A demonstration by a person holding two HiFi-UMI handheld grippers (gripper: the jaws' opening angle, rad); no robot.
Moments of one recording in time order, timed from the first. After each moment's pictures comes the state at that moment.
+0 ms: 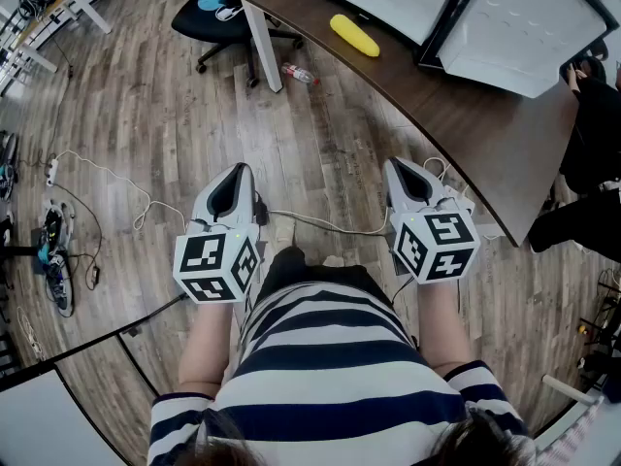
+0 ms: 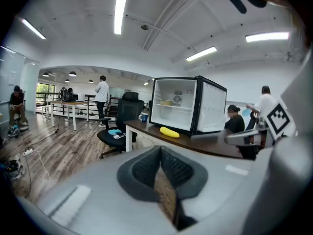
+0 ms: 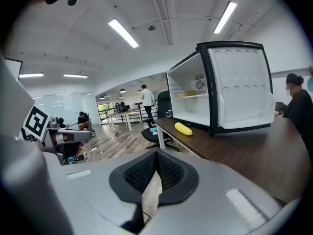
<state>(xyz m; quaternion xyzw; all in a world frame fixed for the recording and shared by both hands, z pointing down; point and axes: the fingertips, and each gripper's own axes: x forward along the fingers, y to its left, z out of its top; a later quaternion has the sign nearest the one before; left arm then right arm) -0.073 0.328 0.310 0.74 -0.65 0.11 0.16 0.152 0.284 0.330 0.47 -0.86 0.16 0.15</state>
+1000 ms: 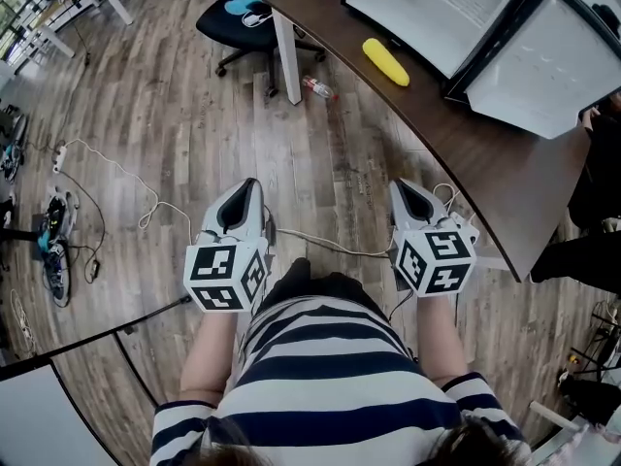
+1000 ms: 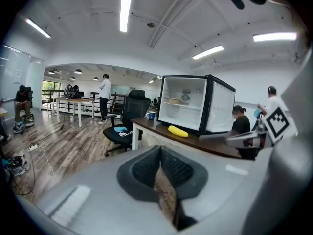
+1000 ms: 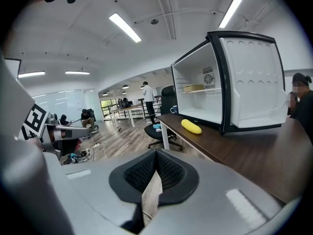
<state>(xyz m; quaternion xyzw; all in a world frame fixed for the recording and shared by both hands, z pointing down) -0.121 0.311 0.318 0.72 -0.66 0.11 0.17 0.104 0.257 0.344 0.45 -0.86 0.17 0.17</state>
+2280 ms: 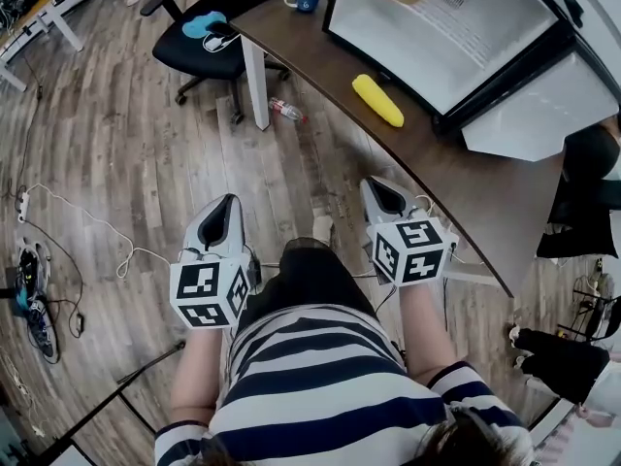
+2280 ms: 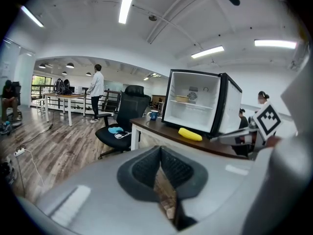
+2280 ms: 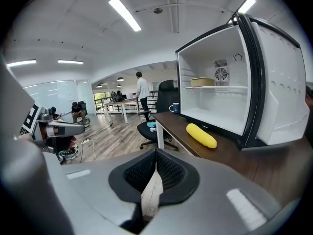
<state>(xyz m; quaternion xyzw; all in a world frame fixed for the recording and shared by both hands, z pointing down) -0.220 0.169 0.339 0.75 -0.63 0.11 0.19 0.002 0.113 0.361 0.48 -0.84 0.16 0.22</state>
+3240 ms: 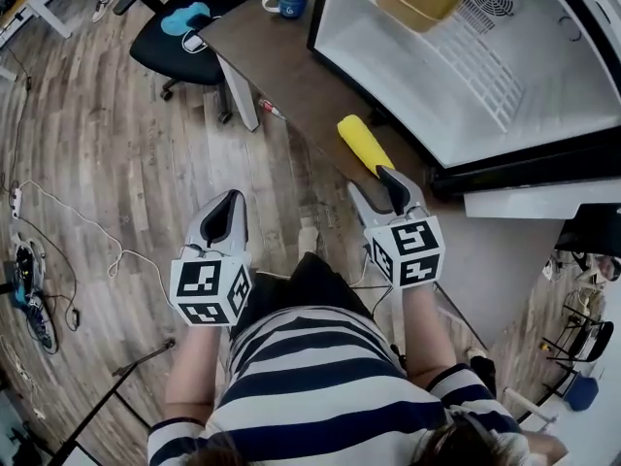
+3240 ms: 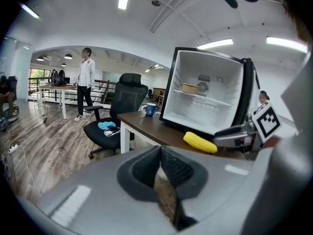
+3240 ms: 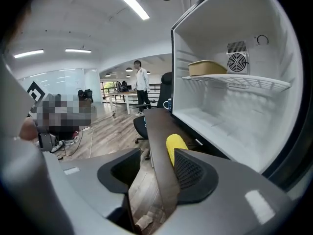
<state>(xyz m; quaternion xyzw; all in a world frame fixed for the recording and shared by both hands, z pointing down) -0.156 -0.029 0.376 0.74 -0.62 0.13 0.23 0.046 -0.087 0.394 0.42 -0.85 0.13 0.28</state>
